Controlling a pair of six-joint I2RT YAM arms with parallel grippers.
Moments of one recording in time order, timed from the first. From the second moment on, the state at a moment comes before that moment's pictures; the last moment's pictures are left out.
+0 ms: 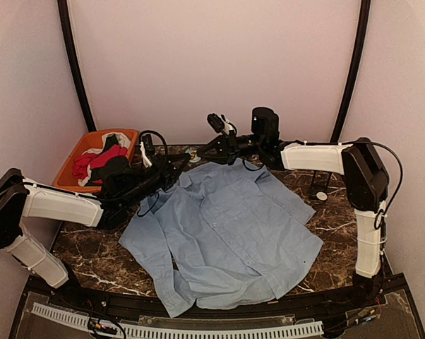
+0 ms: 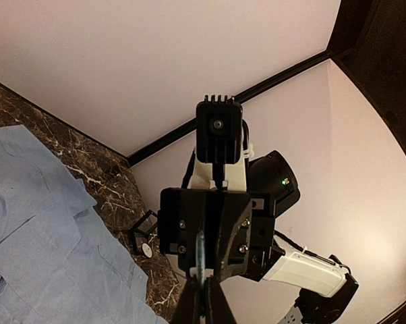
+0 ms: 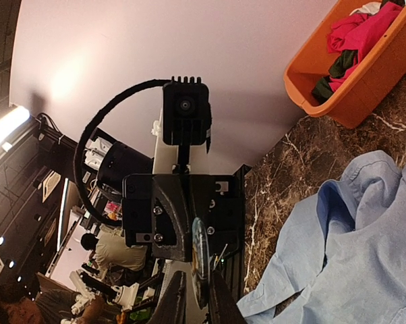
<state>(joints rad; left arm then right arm) -0.74 1.49 0.69 0.93 0.09 -1.08 0.65 2.07 1.58 0.47 -1.23 0.98</state>
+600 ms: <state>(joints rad) -0.74 1.44 0.64 0.93 0.07 -1.05 0.65 2.15 1.52 0.88 -1.25 1.48</state>
